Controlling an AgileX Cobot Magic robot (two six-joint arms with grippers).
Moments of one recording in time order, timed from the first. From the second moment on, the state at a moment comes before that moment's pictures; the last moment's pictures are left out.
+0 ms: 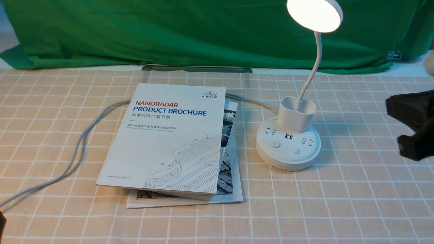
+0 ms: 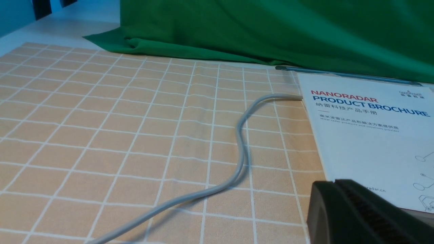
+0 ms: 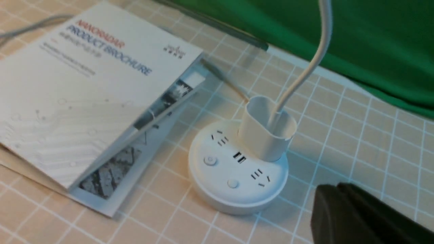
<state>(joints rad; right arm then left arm) 0.39 0.87 -0.79 0.08 0.46 -0.19 0.02 0.00 0.01 -0.08 0.22 -0.02</state>
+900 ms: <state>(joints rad) 0.19 0.10 0.01 -0.01 0.03 0.07 0.02 0.00 0.01 -0.08 0.22 -0.02</state>
